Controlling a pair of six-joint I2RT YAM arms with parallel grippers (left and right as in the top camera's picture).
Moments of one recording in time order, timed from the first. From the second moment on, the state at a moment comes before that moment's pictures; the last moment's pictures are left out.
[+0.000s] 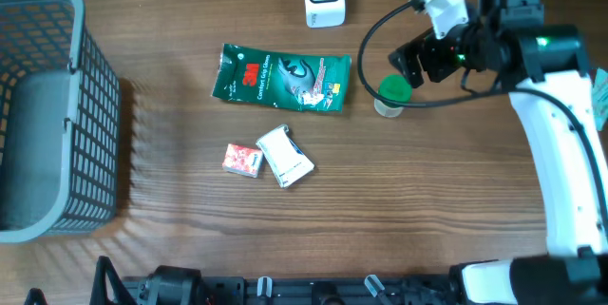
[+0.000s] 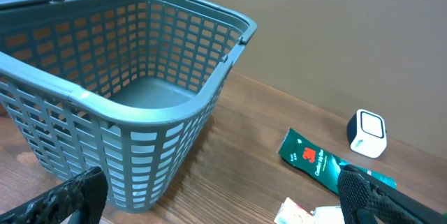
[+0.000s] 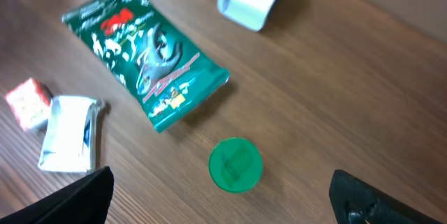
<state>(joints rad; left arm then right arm) -0.14 0.01 1.17 -1.37 -0.47 -0.36 0.13 1.60 1.64 -1.04 -0.33 -0.44</state>
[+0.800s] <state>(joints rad) -0.14 0.01 1.17 -1.37 -0.47 -0.36 0.22 2.13 1.64 -1.07 -0.07 -0.37</state>
